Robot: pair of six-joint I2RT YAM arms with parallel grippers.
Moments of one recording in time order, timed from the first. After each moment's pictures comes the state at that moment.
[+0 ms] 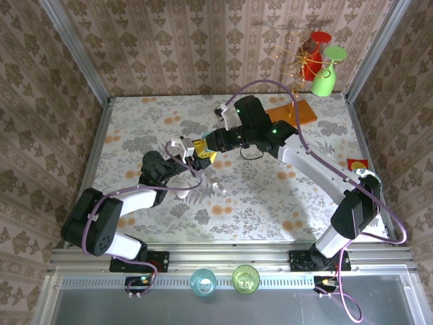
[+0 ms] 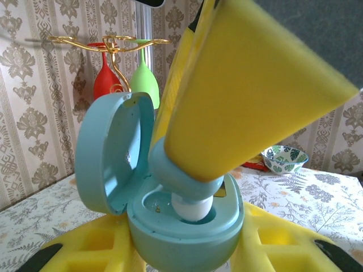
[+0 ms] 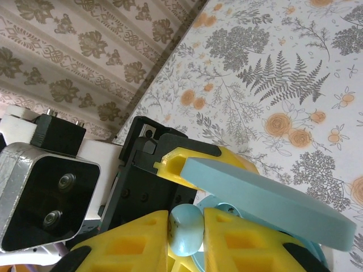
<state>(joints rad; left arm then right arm) -0.48 1.43 0.50 1.13 0.73 -0.13 0.64 1.62 1.55 -0.55 -0.49 0.40</state>
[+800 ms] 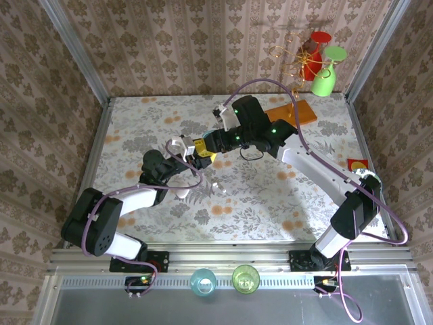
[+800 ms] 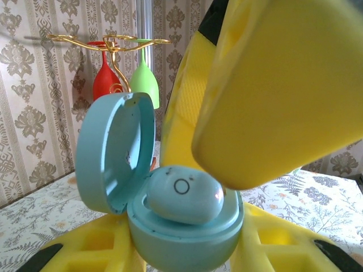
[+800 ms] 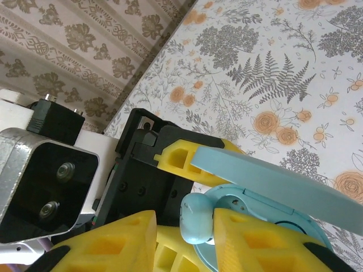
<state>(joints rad) -0.49 1.43 0.52 1.12 0.73 -0.14 0.65 1.62 1.59 -0.61 -0.43 0.37</state>
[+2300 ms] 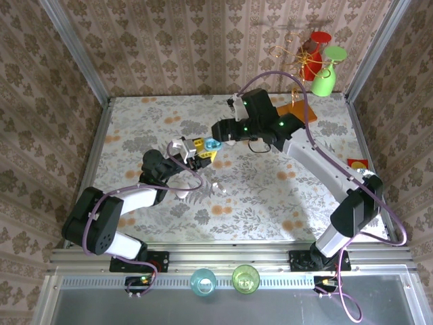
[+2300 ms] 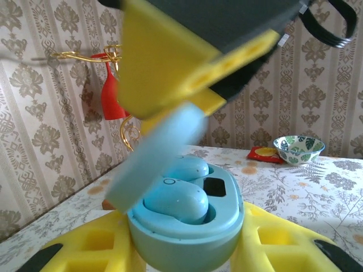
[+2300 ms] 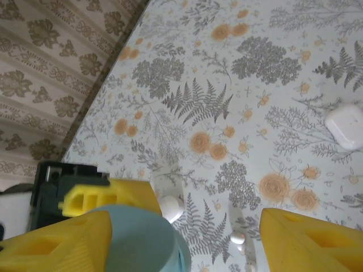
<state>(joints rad) -0.48 1.44 0.51 1.13 0.73 -0.01 0.58 1.61 1.59 -0.66 -0.28 0.40</state>
